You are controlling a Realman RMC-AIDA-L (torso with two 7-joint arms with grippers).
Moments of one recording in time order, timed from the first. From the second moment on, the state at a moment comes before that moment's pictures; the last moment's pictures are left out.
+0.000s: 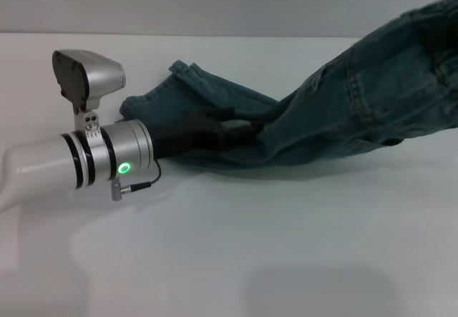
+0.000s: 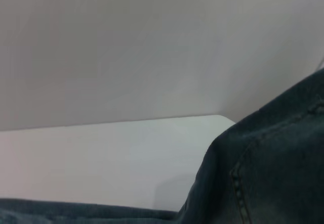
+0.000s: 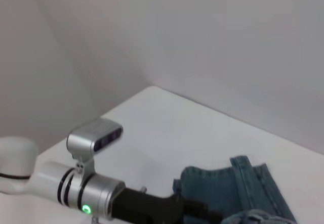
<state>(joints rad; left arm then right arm) -0.77 -2.08 1.07 0.11 1.41 1.07 -1.26 0.65 1.98 -0.54 -1.45 -2.11 -2.01 2.29</state>
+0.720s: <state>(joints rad) -0.77 -2.08 1.06 -0.01 1.41 1.17 -1.20 0.76 1.97 -0.65 -1.26 -2.11 -1.88 2.28</state>
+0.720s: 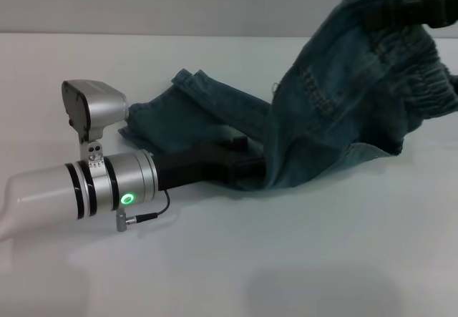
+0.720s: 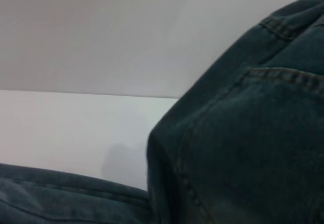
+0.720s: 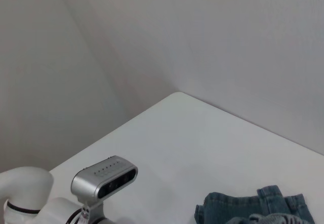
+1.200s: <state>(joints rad) -0.77 -2.08 1.06 -0.04 1.42 1.21 -1.20 0.83 1.97 -0.72 -1.16 -2.11 -1.80 2.27</state>
